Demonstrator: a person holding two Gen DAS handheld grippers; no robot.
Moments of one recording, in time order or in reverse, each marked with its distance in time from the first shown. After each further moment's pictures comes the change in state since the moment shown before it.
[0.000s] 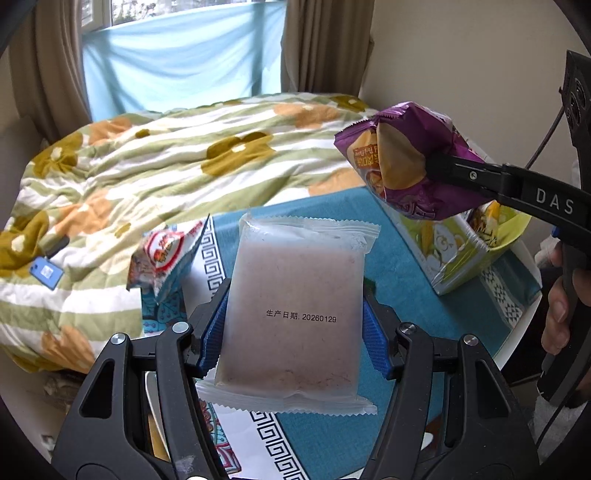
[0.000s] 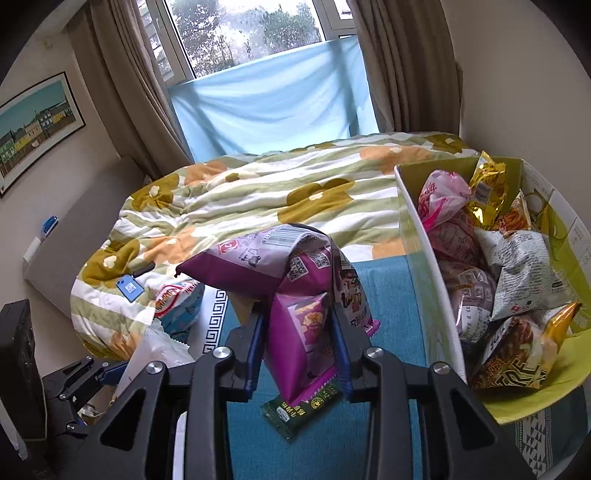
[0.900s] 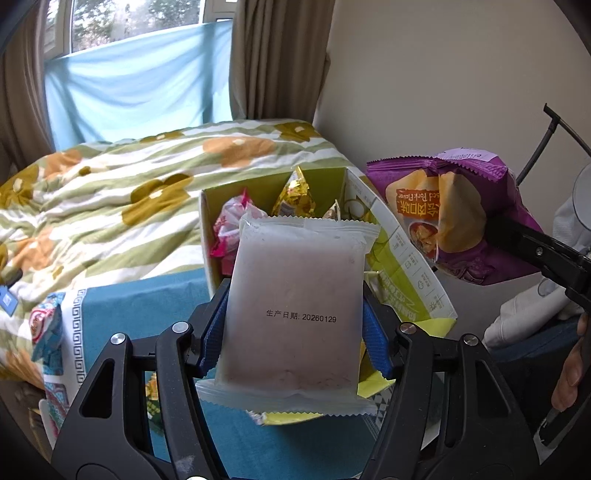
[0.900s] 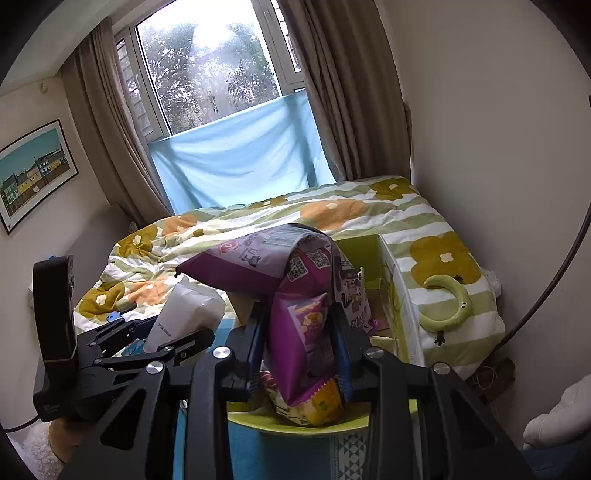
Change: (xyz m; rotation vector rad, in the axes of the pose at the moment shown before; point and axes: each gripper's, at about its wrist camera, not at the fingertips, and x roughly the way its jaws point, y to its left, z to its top) left arm 0.075 -0.255 0.126 -0.034 -0.039 -0.055; right arm -0.150 -0.216 0.063 0.022 -0.096 -0.023
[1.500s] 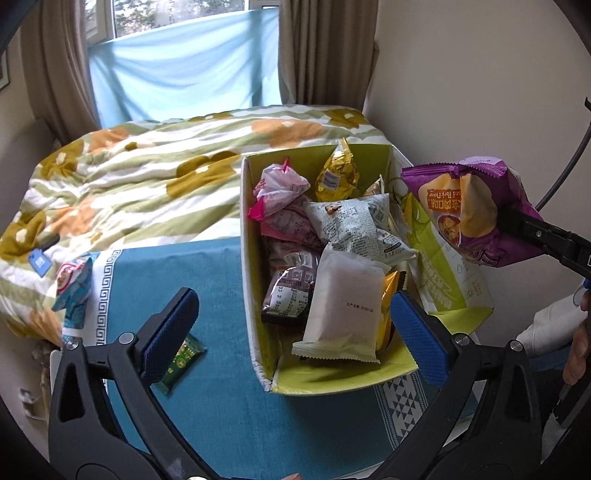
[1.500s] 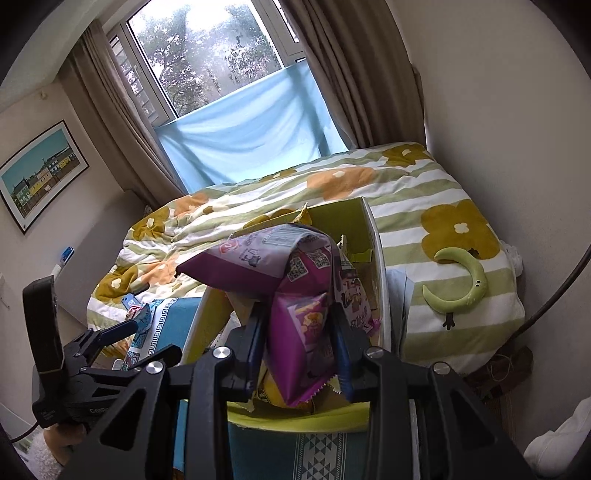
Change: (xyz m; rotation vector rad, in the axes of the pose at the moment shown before) left arm -0.004 0.002 -0.030 -0.076 0.030 0.190; right arm 0.035 -0.064 -0.008 0.014 0.106 0.107
